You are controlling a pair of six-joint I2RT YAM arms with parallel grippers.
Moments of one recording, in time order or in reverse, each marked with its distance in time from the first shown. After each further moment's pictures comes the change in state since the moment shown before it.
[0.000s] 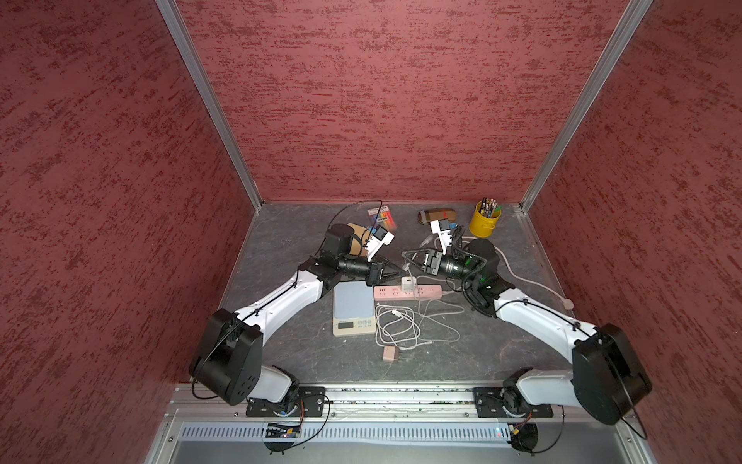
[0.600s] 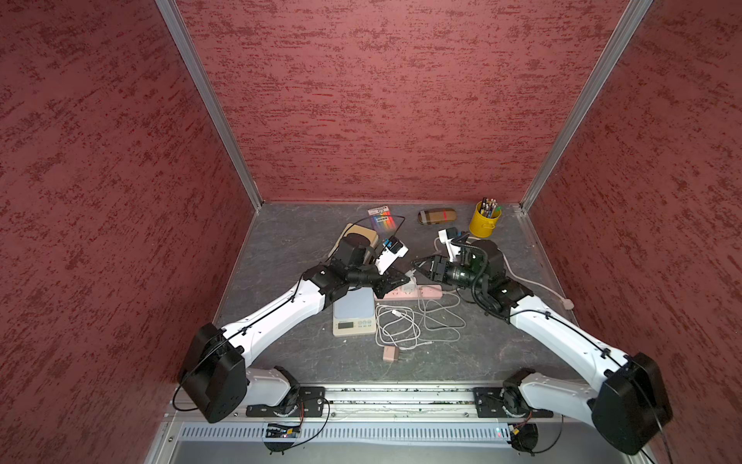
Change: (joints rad) left arm -0.172 -0.096 0.024 -0.185 -0.447 0.264; right arm 0.000 -0.134 0.043 -0.475 0.119 -0.071
